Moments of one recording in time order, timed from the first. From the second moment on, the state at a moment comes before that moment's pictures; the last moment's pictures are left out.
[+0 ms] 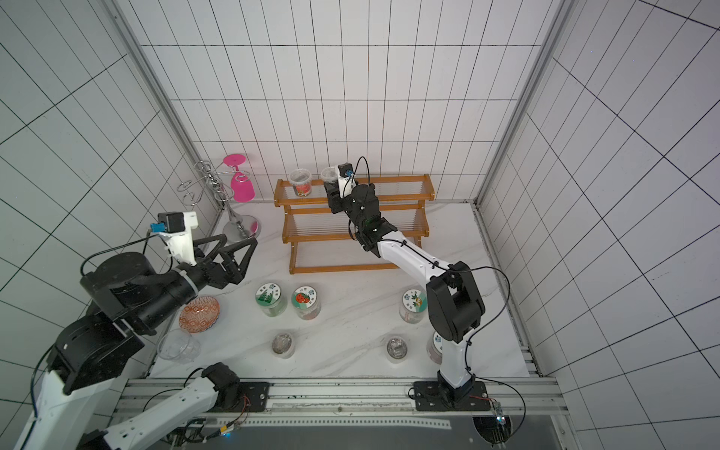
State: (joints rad) left arm -0.57 0.76 1.39 -0.79 -0.09 -0.37; right arm 0.71 1.89 1.57 0.37 0.06 0.03
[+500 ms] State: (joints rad) left arm -0.57 0.73 1.38 -0.79 -0.12 -0.37; right arm 0.71 1.91 1.59 0.38 0.04 0.06
